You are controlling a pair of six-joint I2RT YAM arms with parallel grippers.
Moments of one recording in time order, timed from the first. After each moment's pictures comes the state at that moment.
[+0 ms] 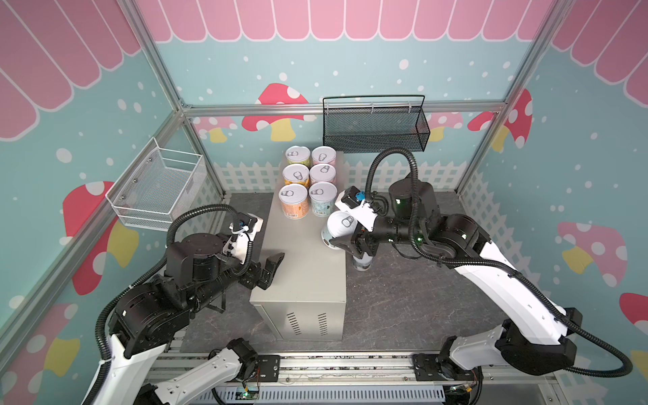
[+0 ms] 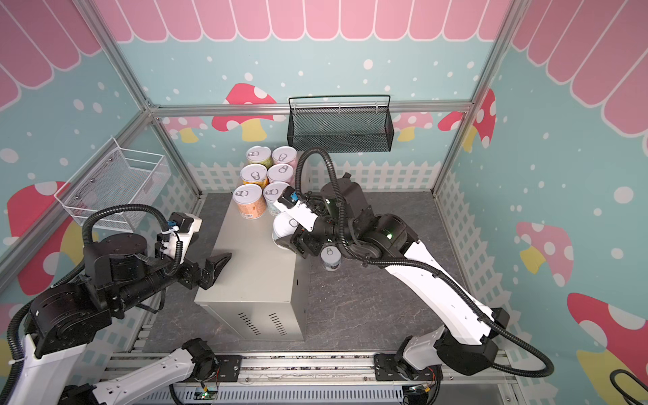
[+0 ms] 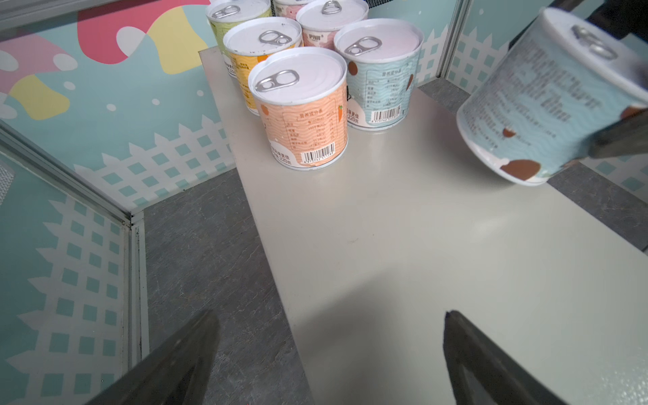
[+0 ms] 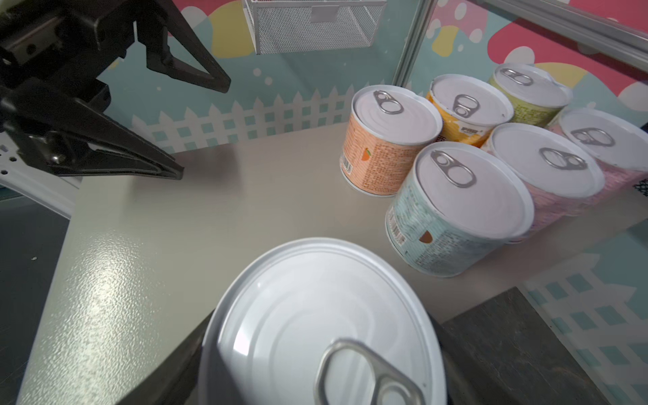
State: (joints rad) left arm -0.64 0.84 1.53 -1.16 -0.18 -0.01; right arm 0.90 1.43 1.86 -0.89 -0.24 -0.24
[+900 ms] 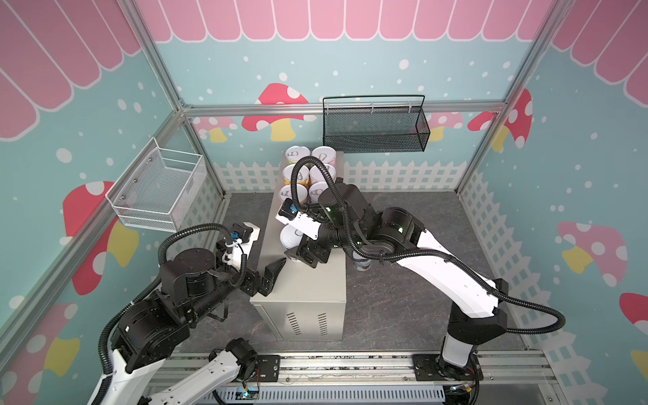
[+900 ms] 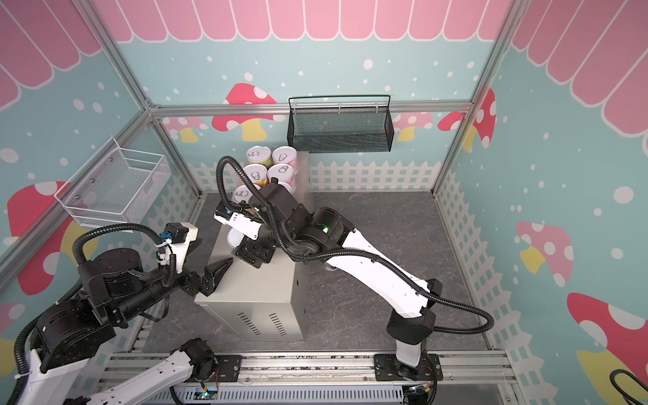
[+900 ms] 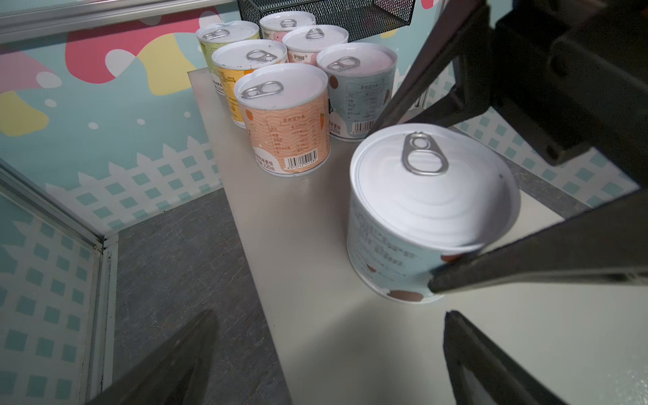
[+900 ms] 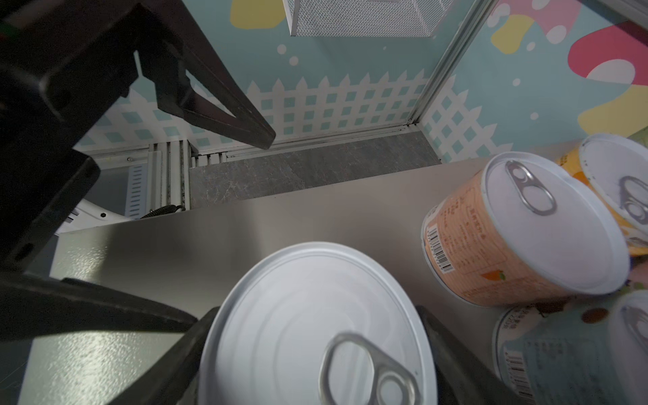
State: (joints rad) left arm -0.64 0.72 1.37 -1.02 -0.13 -0.01; right arm 1.11 1.81 2.31 -1.05 -0.04 -0.23
